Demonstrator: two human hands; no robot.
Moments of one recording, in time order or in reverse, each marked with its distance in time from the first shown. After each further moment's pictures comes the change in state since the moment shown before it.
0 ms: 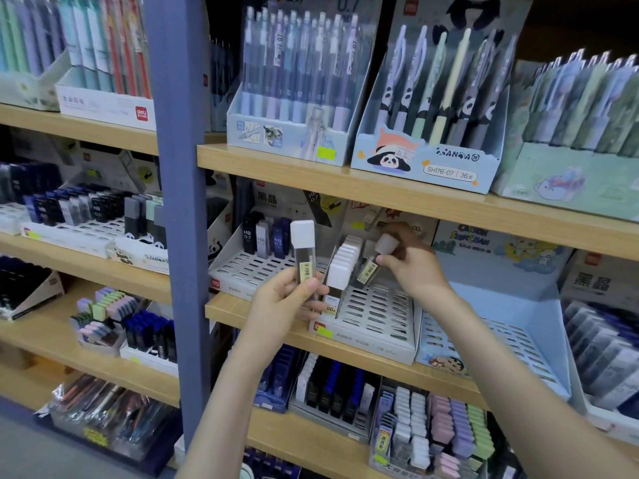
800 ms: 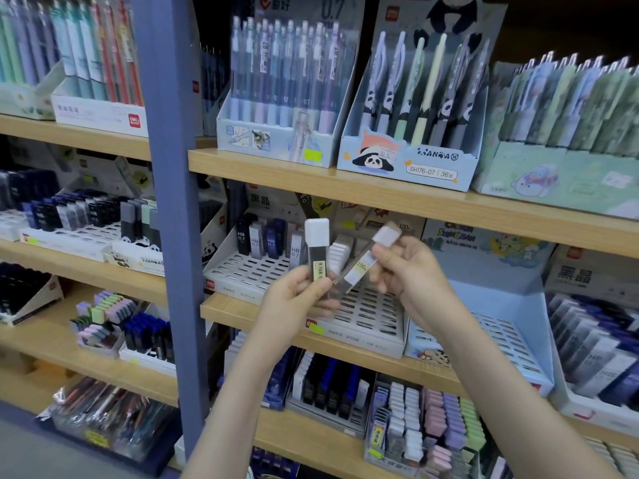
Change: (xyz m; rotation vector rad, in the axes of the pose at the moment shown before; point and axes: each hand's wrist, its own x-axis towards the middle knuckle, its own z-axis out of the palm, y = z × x) left_hand -0.008 0.014 0.025 0.004 -0.084 -0.005; right_hand -0.043 -0.030 -0.014 0.904 -0.124 0.106
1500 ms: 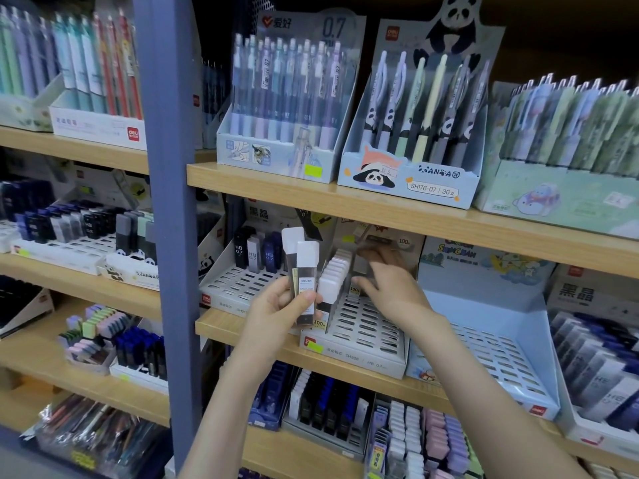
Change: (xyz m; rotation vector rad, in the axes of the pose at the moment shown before) left_hand 0.005 -0.003 -0.014 -0.065 0.079 0.029; right_hand 0.048 0.033 -0.012 -1.416 -0.022 -0.098
